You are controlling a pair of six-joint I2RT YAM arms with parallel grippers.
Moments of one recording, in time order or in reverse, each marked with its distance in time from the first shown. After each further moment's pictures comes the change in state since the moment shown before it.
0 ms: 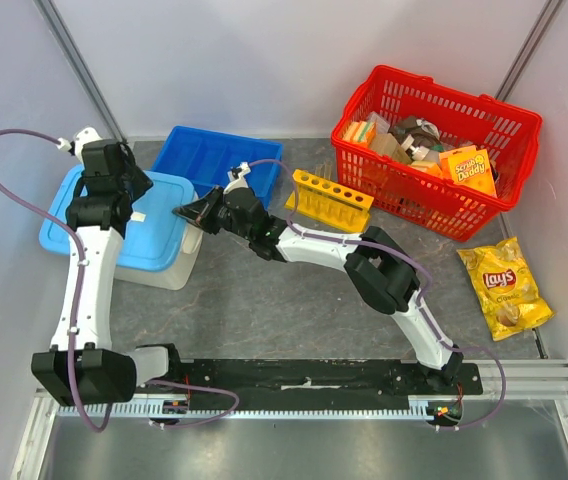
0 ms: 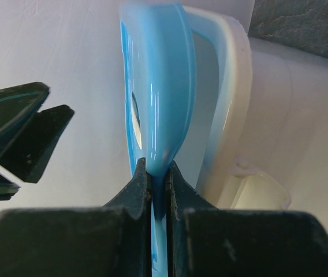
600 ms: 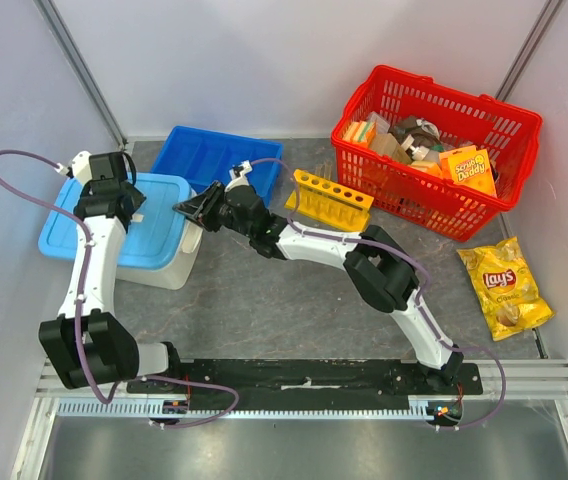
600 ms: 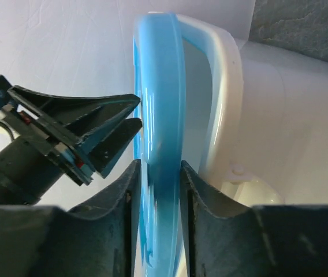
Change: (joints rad) left arm 0.101 0.100 -0.110 0.022 -0.087 -0.127; right arm -0.013 0.015 0.013 0.000 -0.004 0.025
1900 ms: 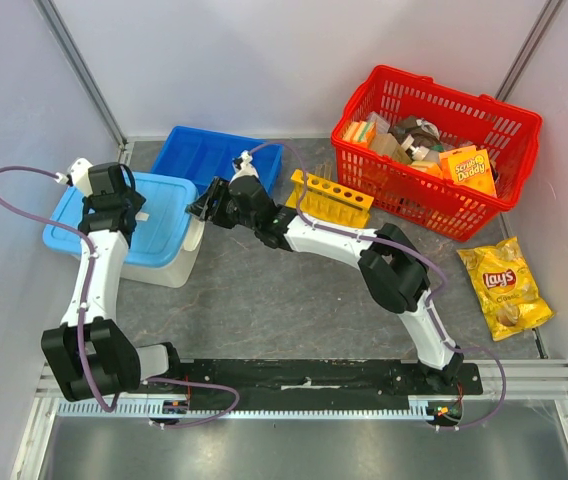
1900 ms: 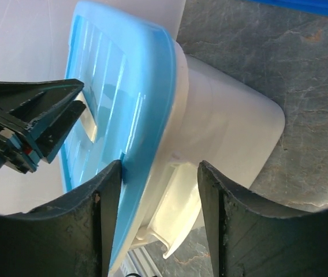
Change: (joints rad) left arm 0.019 -0.045 -0.160 0.222 0.041 -0.015; right arm -0.026 -0.084 0.014 -0.279 0.045 -0.325
